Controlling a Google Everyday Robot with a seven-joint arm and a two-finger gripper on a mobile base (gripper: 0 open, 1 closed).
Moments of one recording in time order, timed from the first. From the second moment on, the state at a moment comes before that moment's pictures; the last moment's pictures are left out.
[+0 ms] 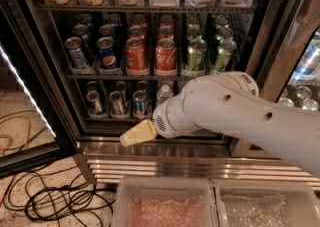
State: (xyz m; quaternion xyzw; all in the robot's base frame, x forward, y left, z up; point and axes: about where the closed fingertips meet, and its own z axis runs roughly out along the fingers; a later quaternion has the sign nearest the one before) arm 0.500 0.009 0.777 -0.27 0.91 0.16 0.28
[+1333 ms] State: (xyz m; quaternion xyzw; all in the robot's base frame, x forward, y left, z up) arm 0.587 0.042 0.800 -0.25 0.87 0.12 0.41
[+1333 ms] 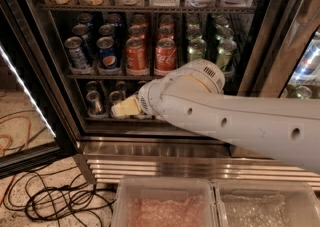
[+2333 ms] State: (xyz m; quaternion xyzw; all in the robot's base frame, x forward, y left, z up) arm 0.648 0.104 0.822 -0.23 0.82 0.20 0.48
